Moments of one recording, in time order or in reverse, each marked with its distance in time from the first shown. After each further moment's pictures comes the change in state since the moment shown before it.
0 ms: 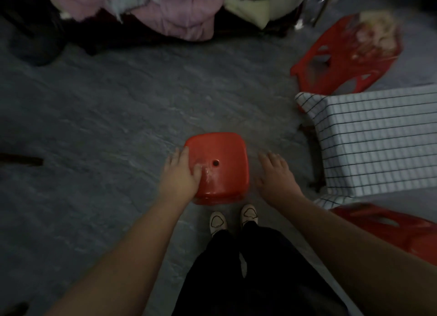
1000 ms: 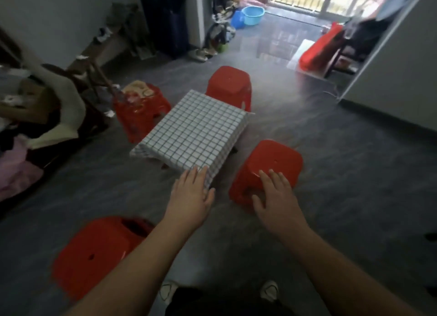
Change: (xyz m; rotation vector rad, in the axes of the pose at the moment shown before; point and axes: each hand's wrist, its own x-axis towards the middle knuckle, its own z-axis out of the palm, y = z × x) left_hand -0.317 0.416 0.093 0.329 -0.253 1.063; right_hand -0.462 0.280 -0.043 0.298 0.732 0.684
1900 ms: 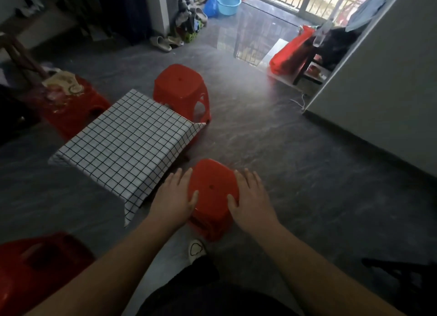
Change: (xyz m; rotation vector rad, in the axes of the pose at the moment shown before) left_hand 0.225 0.228 0.100 -0.101 -0.097 -0.073; right_hand 0.207 0.233 -0.103 -0.067 -0.131 -0.033
